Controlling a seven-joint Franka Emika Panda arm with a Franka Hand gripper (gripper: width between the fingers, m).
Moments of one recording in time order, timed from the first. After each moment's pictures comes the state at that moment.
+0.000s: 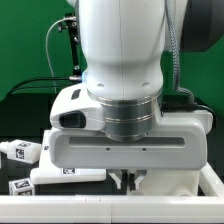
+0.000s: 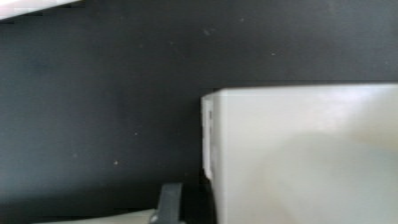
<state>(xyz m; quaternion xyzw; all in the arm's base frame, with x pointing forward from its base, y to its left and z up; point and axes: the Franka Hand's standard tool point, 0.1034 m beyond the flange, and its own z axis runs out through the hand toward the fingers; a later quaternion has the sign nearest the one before) 0.657 0.005 0.037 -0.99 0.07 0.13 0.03</state>
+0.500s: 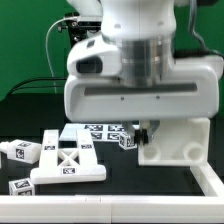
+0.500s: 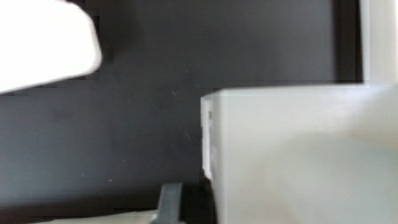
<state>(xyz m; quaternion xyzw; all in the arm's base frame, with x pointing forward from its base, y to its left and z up) 0.626 0.021 0.099 -0.99 0.05 0.10 0.04</state>
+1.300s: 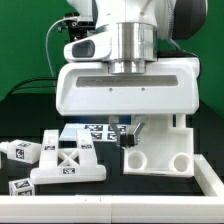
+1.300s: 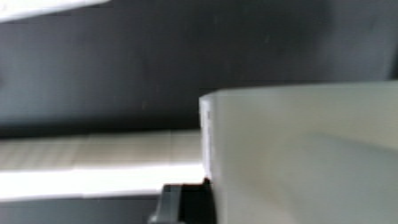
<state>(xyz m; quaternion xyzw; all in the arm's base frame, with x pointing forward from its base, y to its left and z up) 0.629 0.000 0.090 -0.98 0.04 -0.18 0.00</state>
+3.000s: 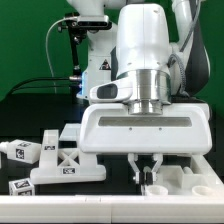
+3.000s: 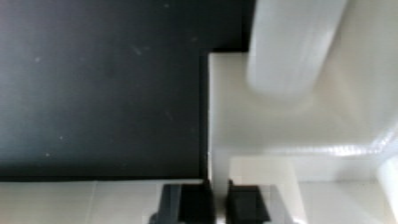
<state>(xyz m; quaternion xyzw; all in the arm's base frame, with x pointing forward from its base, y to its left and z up) 0.626 0.034 0.026 -0.96 0.02 -0.27 -0.01</state>
